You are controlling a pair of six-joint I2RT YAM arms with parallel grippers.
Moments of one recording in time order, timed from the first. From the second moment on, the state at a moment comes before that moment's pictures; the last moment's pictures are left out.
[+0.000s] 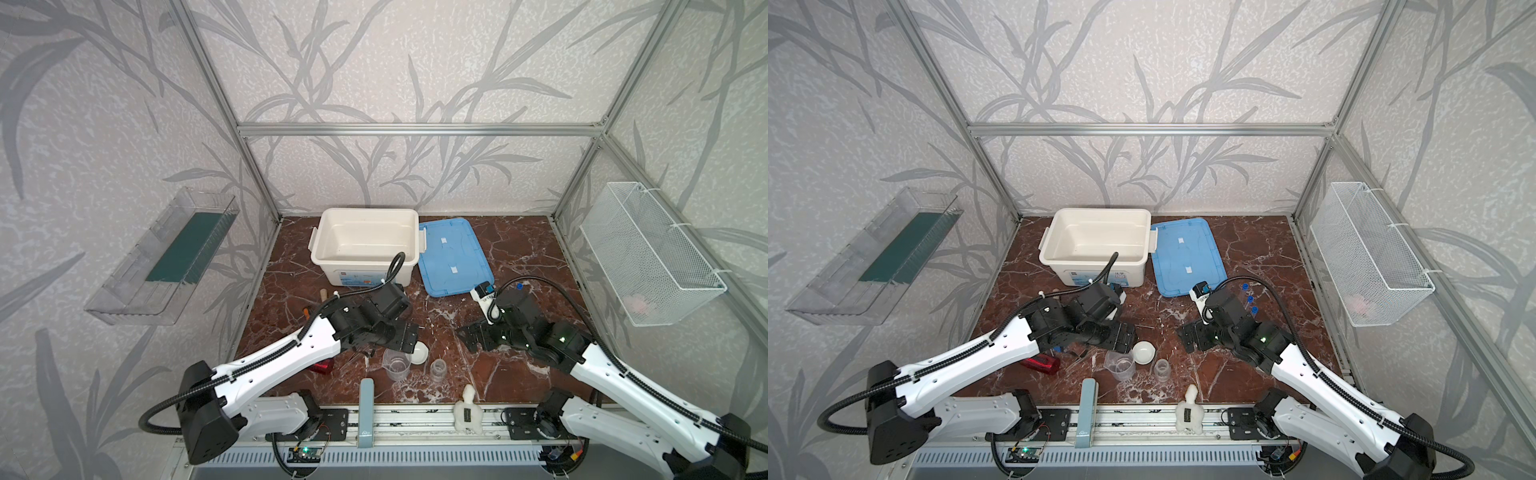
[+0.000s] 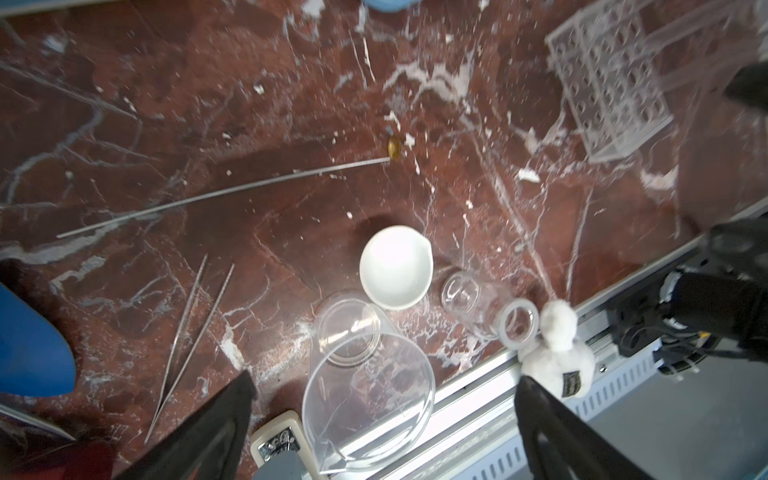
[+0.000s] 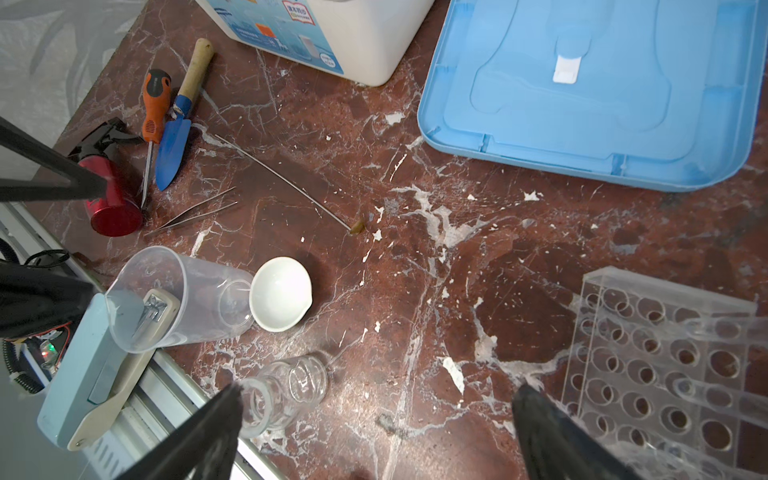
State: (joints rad) left arm -0.92 1.23 1.04 -0.92 0.00 -0.62; right arm 0.72 0.89 0.74 -0.66 -0.08 0.34
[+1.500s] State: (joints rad) left arm -1.02 1.21 0.98 -0.93 -0.12 -0.67; right arm 0.76 0.92 0.74 -0.64 -0.12 0.40
